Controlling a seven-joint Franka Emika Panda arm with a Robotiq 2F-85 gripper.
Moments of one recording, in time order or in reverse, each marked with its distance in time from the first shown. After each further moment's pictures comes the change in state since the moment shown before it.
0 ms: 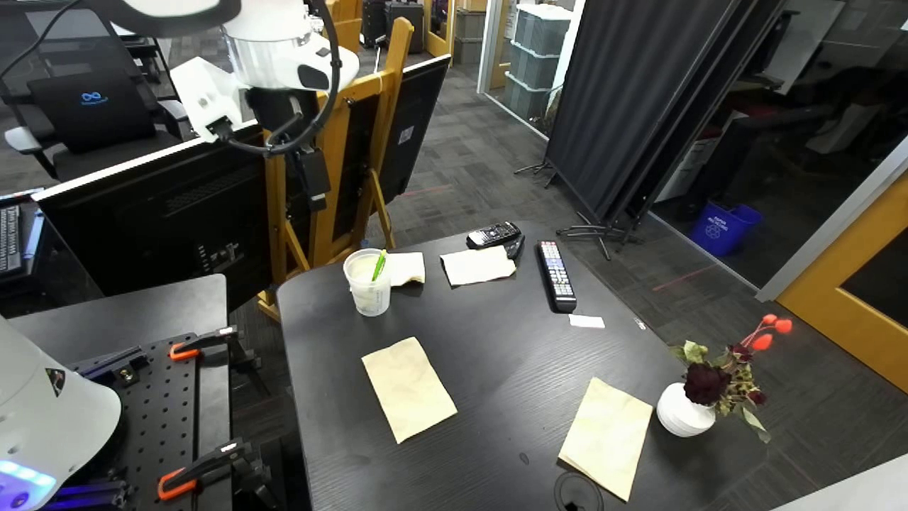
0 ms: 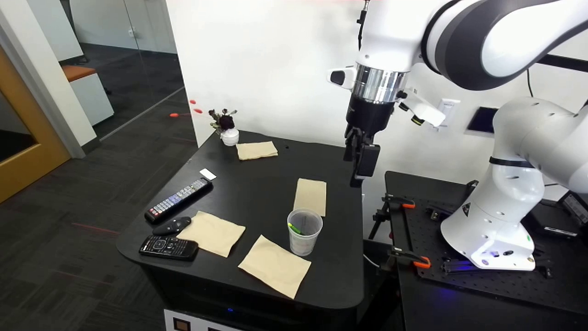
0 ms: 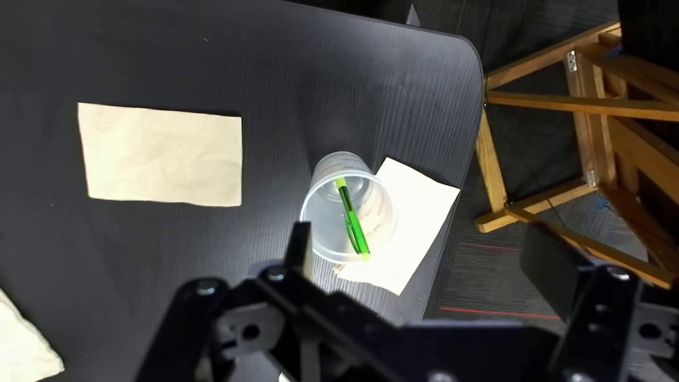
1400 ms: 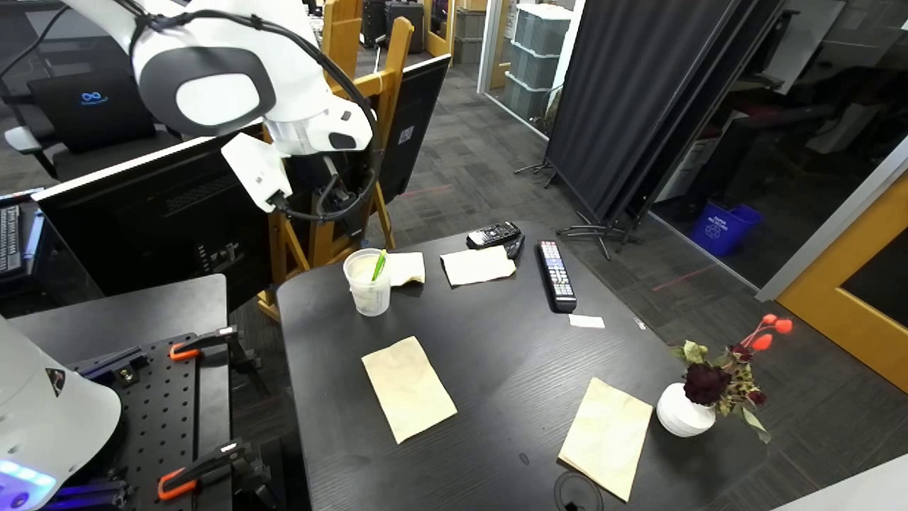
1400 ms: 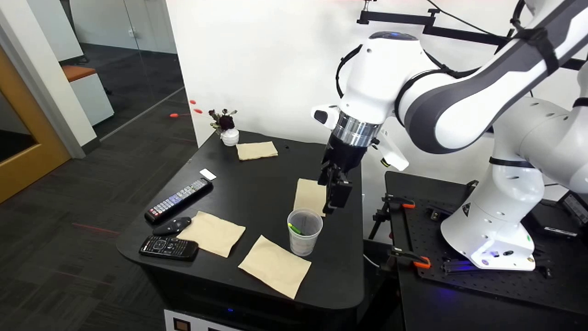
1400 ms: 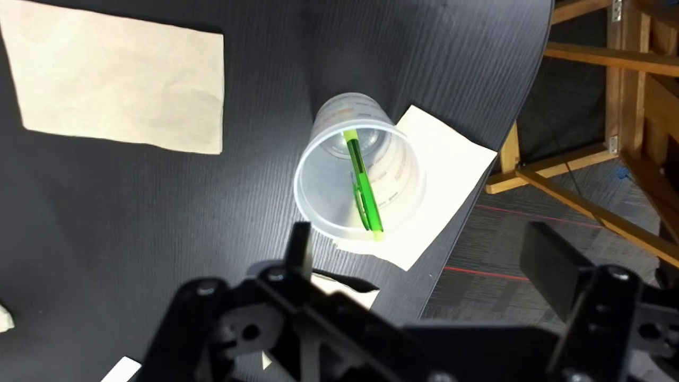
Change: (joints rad) arm 0.010 0.221 0.012 -0.085 0.000 0.446 -0.069
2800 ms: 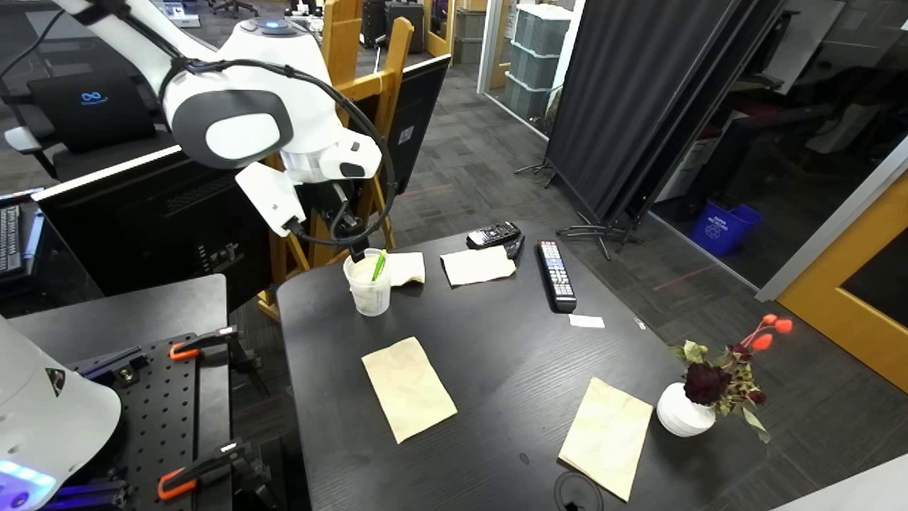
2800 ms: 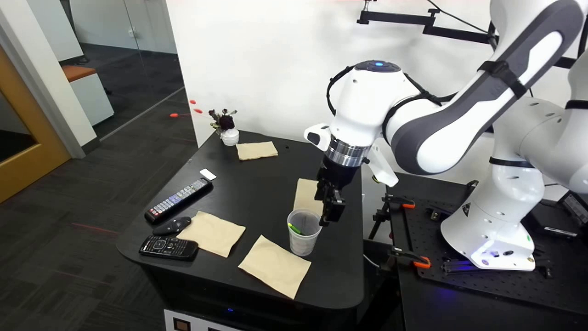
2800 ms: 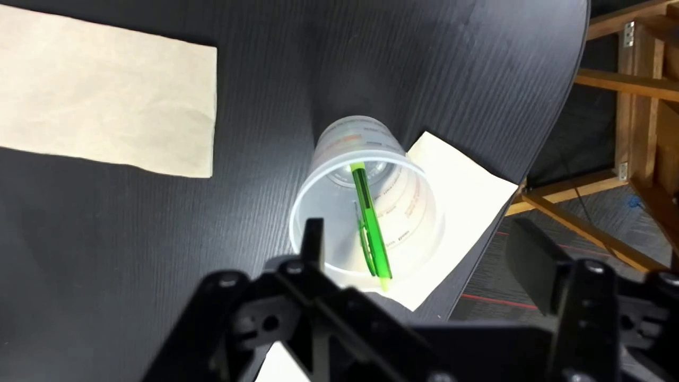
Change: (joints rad) arm -0.002 0.139 0.004 0.009 -0.036 0.094 -0.002
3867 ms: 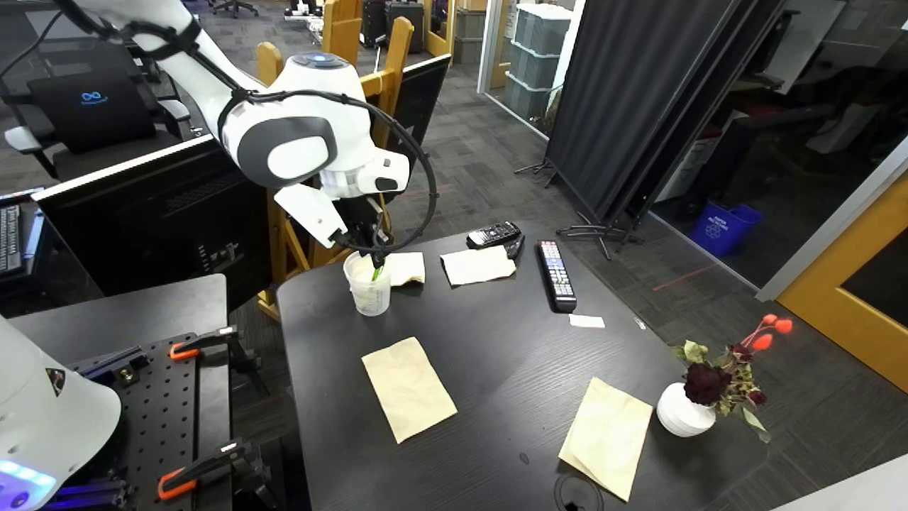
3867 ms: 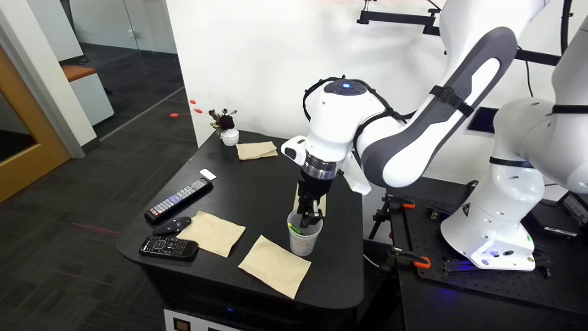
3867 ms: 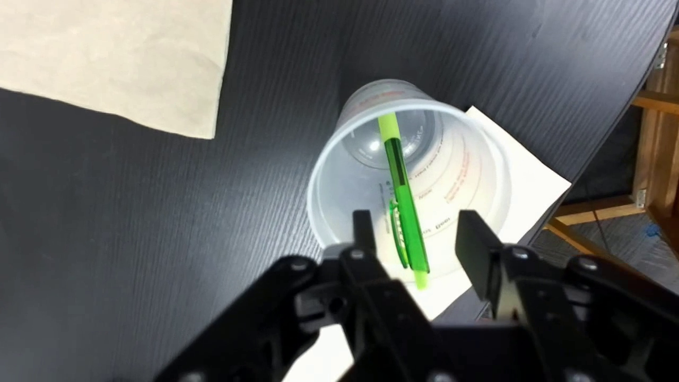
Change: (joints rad) arm -0.028 0.210 0.000 0.137 -0.123 0.054 0.001
